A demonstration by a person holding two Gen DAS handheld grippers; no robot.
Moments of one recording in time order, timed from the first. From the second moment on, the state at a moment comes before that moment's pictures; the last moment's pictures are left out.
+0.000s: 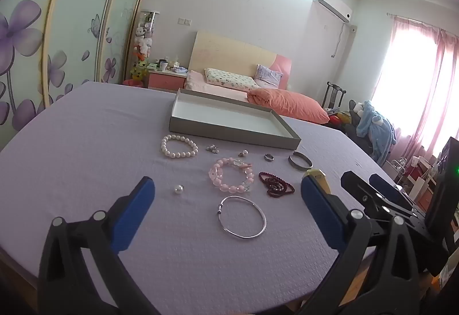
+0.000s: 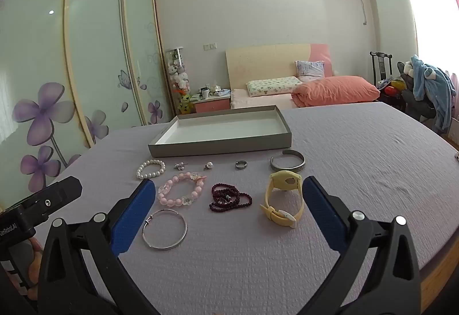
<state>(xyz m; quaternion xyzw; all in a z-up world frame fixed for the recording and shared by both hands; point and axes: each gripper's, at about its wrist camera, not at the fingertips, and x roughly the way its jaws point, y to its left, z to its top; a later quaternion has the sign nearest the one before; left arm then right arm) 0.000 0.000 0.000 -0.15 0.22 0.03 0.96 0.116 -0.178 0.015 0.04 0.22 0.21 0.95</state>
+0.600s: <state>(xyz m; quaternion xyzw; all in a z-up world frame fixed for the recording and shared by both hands) 0.000 0.000 0.000 -0.15 0.22 0.03 0.96 0.116 -0.177 0.014 0.04 0.21 0.21 0.95</state>
